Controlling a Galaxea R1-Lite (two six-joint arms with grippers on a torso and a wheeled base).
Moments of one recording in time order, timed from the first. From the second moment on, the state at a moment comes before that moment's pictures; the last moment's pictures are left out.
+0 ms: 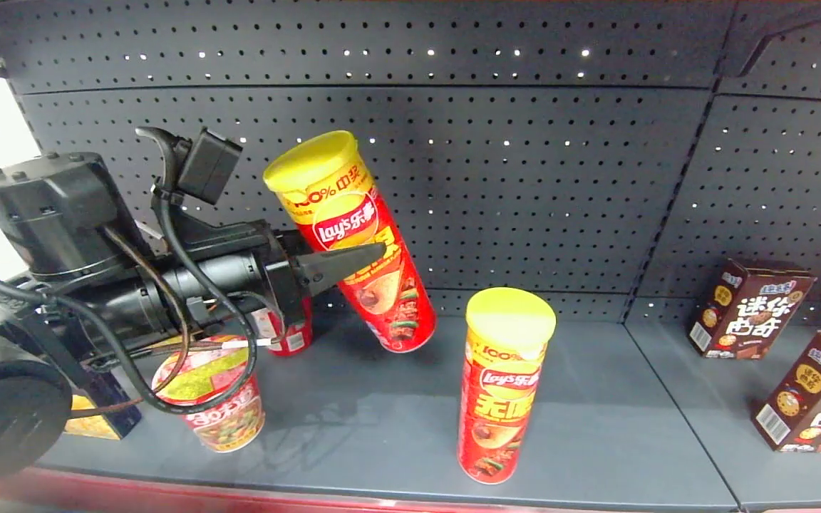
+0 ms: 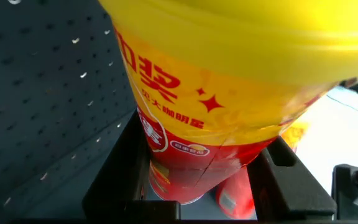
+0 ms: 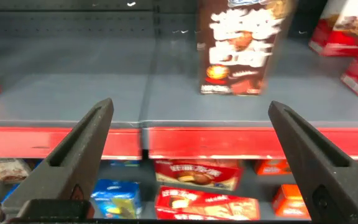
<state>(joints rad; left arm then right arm) -0.37 1.63 -0.78 -0.90 -0.64 -0.14 -0.01 0.00 -0.03 0.00 -0.03 0.00</state>
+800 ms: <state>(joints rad) -0.35 1.71 -0.80 -0.90 -0.64 -0.14 -0.01 0.00 -0.03 0.00 -0.04 0.02</state>
